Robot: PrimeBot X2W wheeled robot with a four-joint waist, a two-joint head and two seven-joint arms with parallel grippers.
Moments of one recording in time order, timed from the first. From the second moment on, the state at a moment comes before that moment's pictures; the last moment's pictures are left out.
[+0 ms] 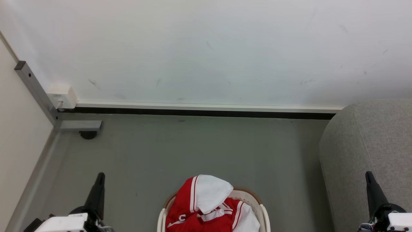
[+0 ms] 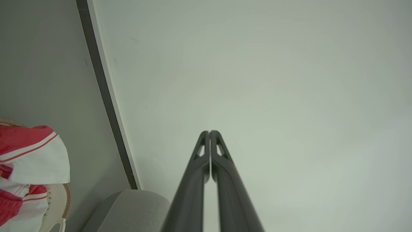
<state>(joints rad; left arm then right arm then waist) -0.11 0.05 0.11 0.25 -1.61 -0.13 0.11 -0.10 -0.05 -0.11 0.25 1.61 0.13 0.11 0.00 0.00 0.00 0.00</state>
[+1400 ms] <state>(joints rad) -0.07 0.04 0.07 0.28 -1.39 -0.12 0.04 -0.06 -0.04 -0.08 0.24 1.33 0.13 0.05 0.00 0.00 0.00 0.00</state>
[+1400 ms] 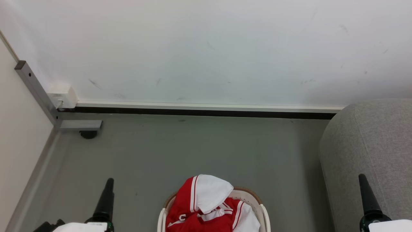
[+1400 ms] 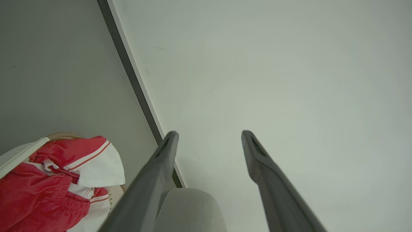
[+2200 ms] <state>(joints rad) -0.06 0.04 -0.01 0.25 -0.91 -0.09 -0.05 -0.04 -0.04 -0.04 0.21 0.87 0.13 -0.05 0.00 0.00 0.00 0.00</state>
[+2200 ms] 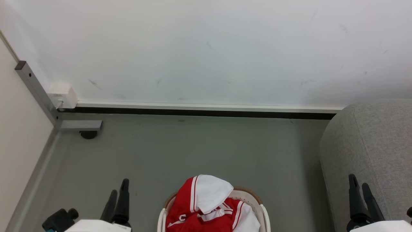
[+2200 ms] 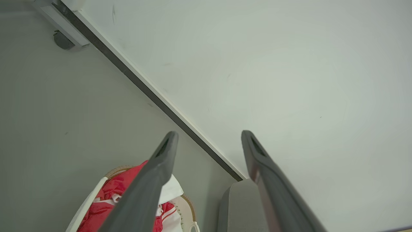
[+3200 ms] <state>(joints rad) -0.06 0.08 -0.09 0.24 -0.51 -0.05 -0.14 -0.03 -0.05 0.00 0.25 0.49 0.13 -0.14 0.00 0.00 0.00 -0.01</state>
